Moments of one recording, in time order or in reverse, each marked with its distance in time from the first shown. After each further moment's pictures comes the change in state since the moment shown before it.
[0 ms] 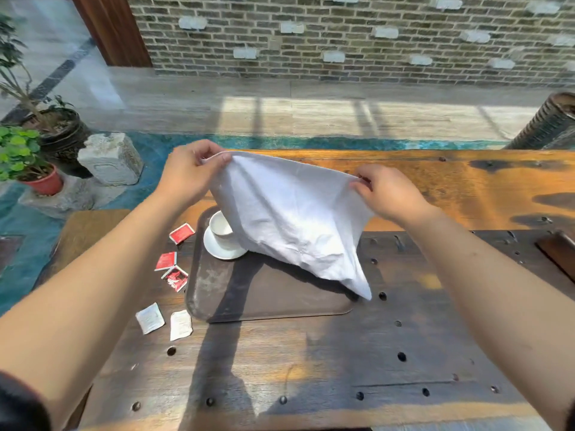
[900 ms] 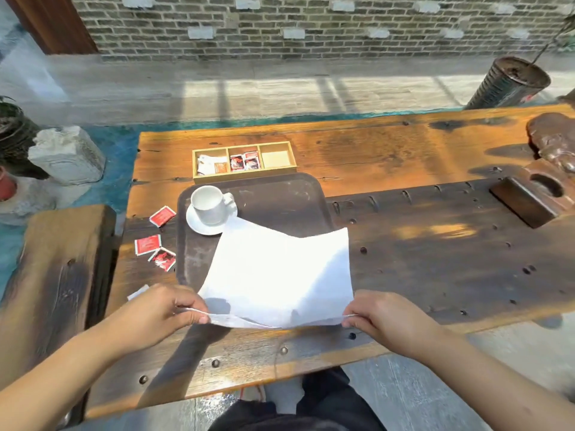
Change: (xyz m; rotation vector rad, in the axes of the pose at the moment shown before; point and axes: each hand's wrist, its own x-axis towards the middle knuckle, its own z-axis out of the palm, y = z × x) left_hand -0.224 -0.055 -0.043 0.149 -0.886 0.130; right_hand -0.264 -0.034 0.078 0.014 -0.465 -0.052
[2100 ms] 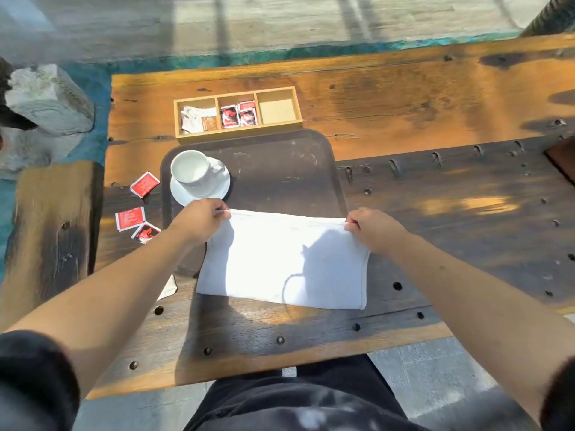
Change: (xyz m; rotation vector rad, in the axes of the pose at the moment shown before) left_hand 0.203 -0.093 0.022 0.051 0.186 -0.506; right_hand 0.173 0.131 0.016 0.116 -0.033 0.304
